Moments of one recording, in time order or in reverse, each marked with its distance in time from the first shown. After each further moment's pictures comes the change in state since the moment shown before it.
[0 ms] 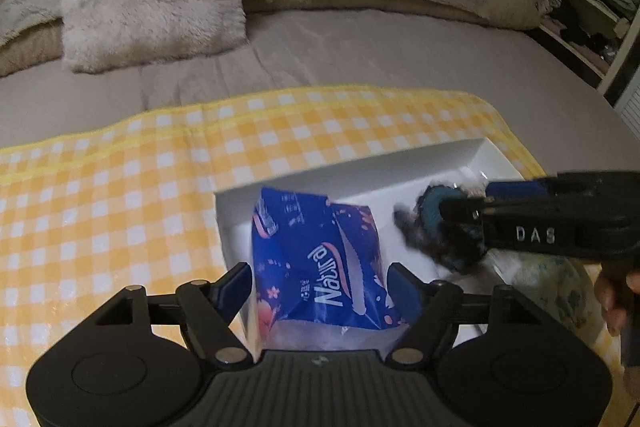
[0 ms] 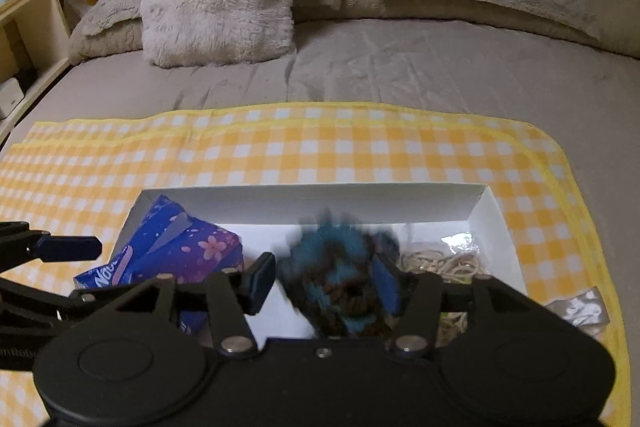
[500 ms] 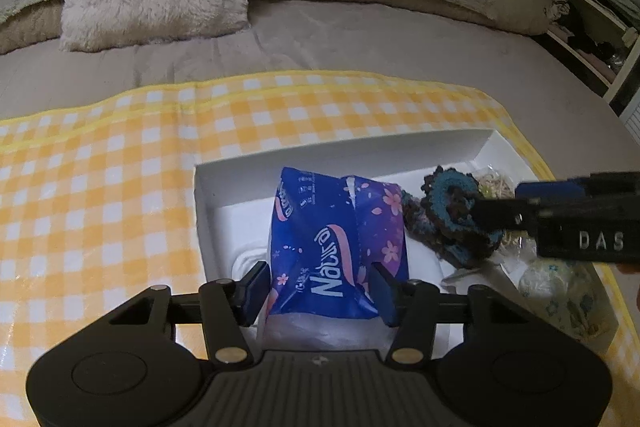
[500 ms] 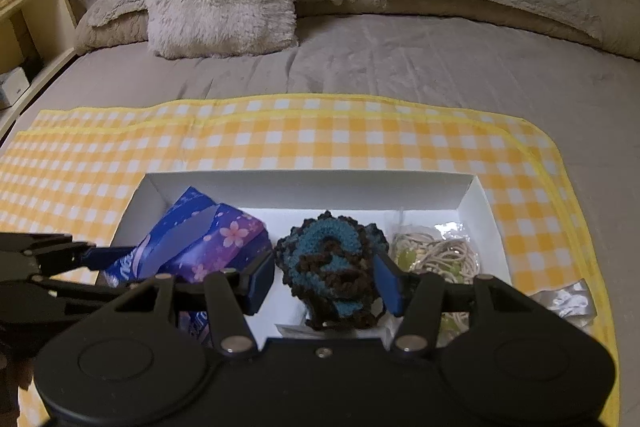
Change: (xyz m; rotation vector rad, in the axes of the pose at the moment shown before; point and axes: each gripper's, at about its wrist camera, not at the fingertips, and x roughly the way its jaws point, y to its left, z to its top) left arm 0.027 -0.002 -0.017 -0.043 0.012 -0.019; right arm -0.012 -0.007 -0.006 -0.021 0.024 0.012
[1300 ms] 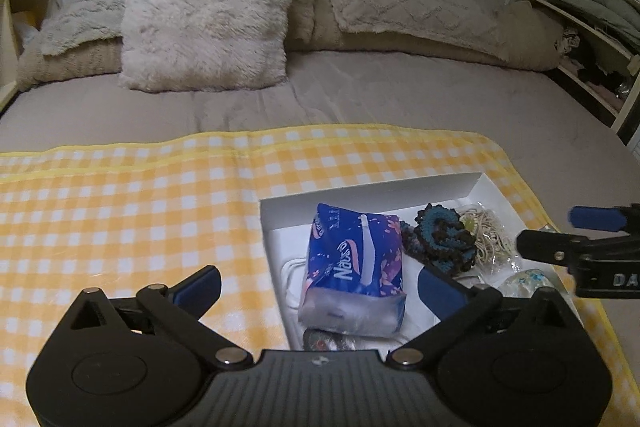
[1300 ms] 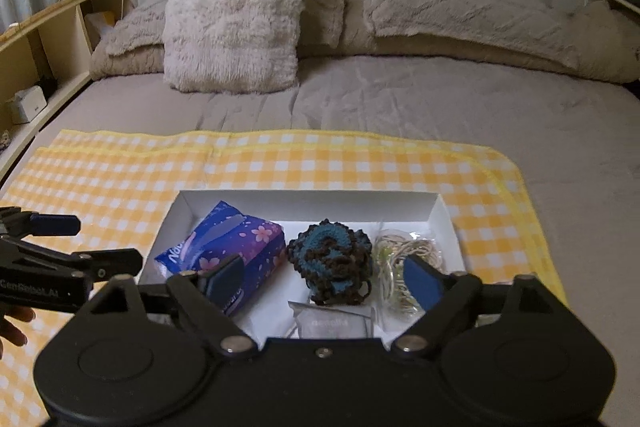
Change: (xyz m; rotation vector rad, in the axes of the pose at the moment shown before) left arm -0.096 -0.006 -0.002 -0.026 -0.105 0.091; right arm -0.089 0.008 -0.017 0.001 -0.113 -0.029
